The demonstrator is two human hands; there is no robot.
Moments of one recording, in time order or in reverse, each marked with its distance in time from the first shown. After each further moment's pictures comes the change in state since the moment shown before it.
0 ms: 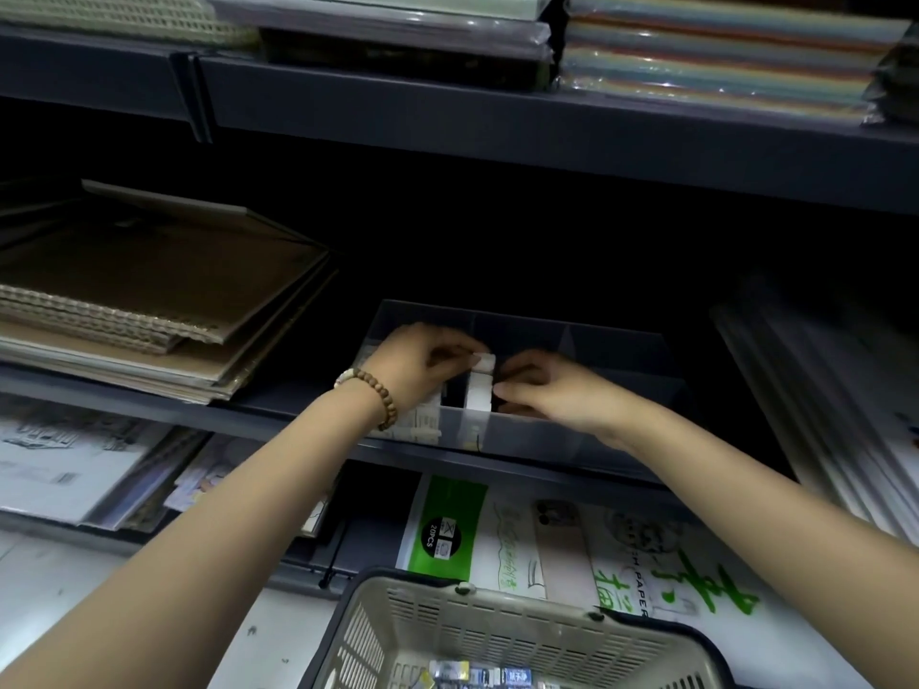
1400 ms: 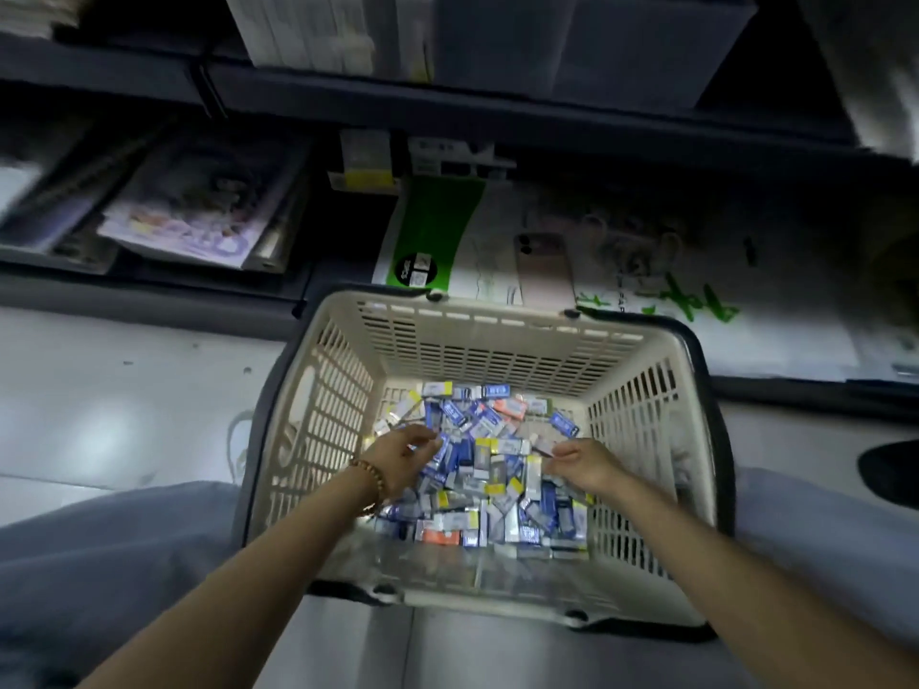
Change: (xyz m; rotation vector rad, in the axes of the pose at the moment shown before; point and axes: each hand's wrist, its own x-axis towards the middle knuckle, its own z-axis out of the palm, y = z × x) left_hand -0.295 -0.074 0.279 -0.243 -0.497 -0.723; right_hand -0.180 0.333 0.194 0.110 -0.112 0.746
